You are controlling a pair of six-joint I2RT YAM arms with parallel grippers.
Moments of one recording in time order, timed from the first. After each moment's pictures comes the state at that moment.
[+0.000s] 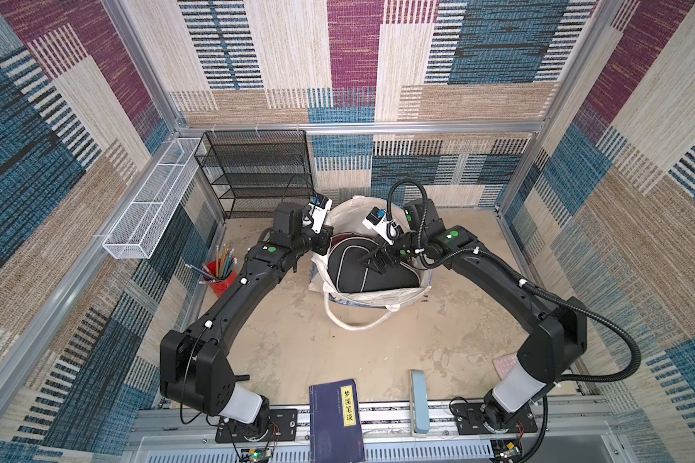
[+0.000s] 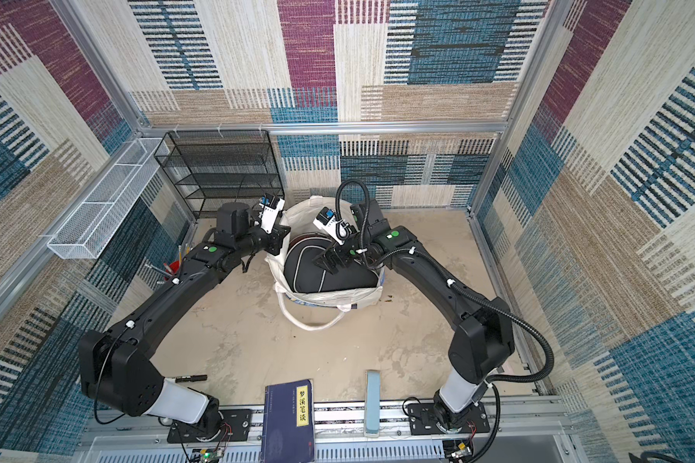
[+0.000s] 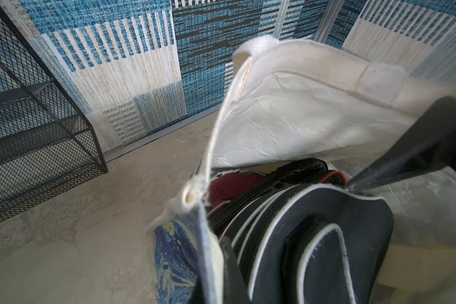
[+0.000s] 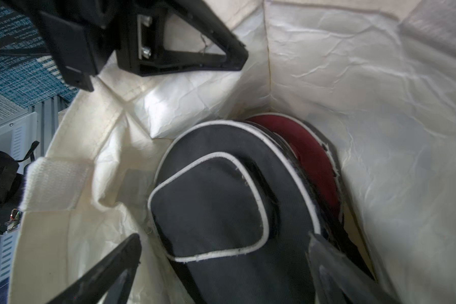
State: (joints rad) left arm -0.34 1.50 1.32 -0.29 0.25 0.08; right arm 0.53 1.69 1.58 -0.60 -0.49 -0.28
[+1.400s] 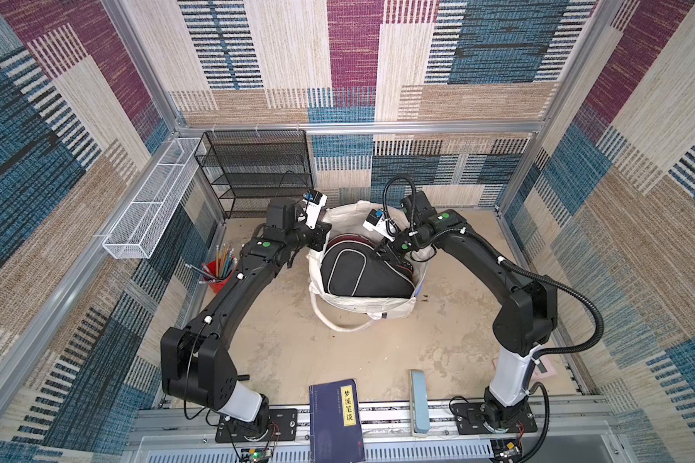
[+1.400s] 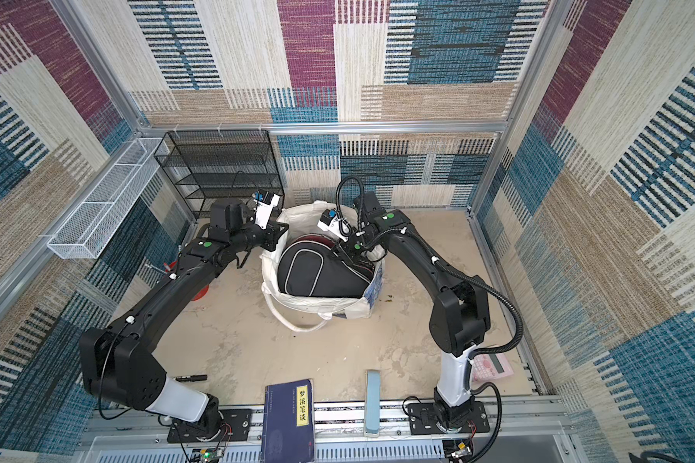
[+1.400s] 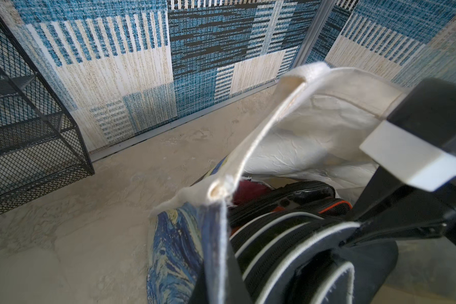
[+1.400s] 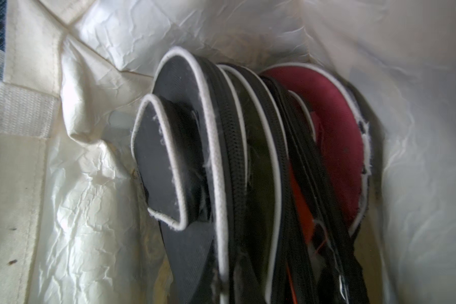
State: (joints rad) left arm -0.28 1.52 1.38 -0.34 0.36 0.05; right arm 0.45 1.87 1.80 -0.90 -0.61 -0.40
